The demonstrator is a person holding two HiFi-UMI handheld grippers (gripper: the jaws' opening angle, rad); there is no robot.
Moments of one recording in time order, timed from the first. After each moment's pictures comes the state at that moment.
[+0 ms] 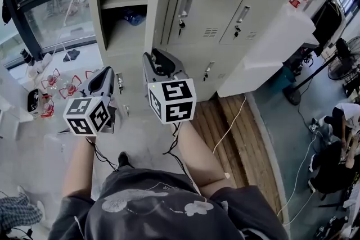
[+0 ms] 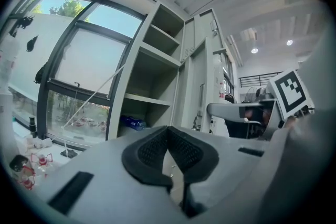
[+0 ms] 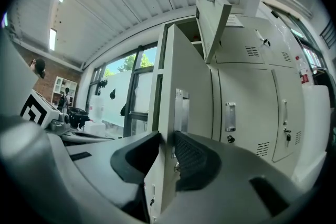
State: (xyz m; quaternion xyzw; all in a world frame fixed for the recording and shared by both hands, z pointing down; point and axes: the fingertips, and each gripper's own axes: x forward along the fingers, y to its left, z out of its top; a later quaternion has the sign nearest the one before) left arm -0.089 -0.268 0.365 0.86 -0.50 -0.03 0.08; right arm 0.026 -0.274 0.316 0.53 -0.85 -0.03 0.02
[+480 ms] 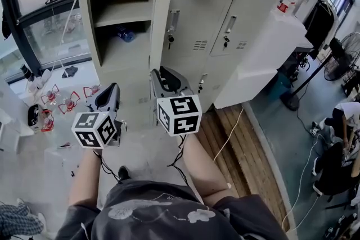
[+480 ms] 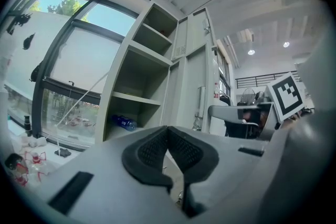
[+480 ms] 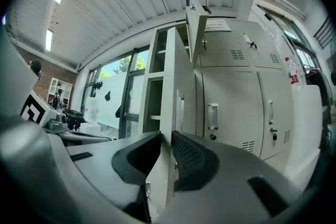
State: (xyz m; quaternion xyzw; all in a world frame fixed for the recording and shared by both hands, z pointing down) left arm -0.045 -0.252 0.365 0.87 -0.49 -0.03 0.08; right arm 0.081 -0.257 0.319 0.55 -0.83 -0.02 0.01
